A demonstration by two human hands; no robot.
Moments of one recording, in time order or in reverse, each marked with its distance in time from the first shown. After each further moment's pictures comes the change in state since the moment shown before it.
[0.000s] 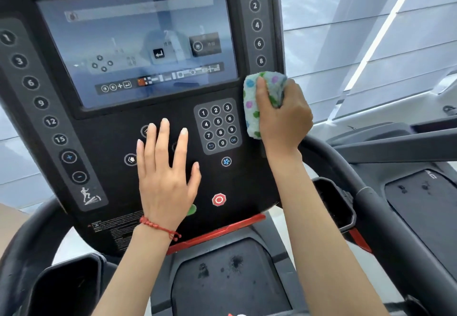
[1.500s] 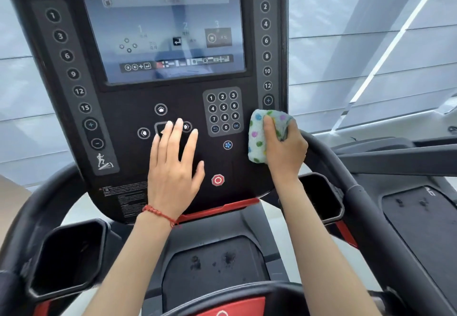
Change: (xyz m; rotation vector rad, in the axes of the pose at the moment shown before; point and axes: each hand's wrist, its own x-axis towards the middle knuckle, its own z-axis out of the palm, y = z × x) left_hand -0.028 0.010 -0.019 -0.010 -0.094 -0.001; right_hand -0.050 0.022 -0.049 0.149 -0.357 0.367
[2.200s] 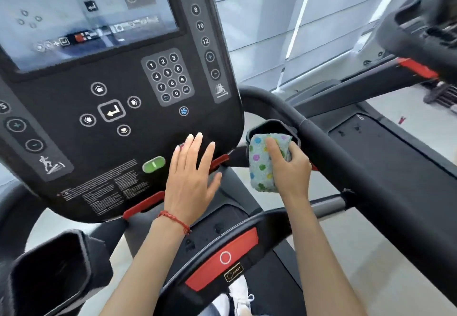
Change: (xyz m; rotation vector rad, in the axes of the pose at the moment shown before) left_hand -0.055 0.051 0.008 -0.322 -0.259 0.318; right_hand -0.114 0.036 -0.096 0.018 0.110 0.363
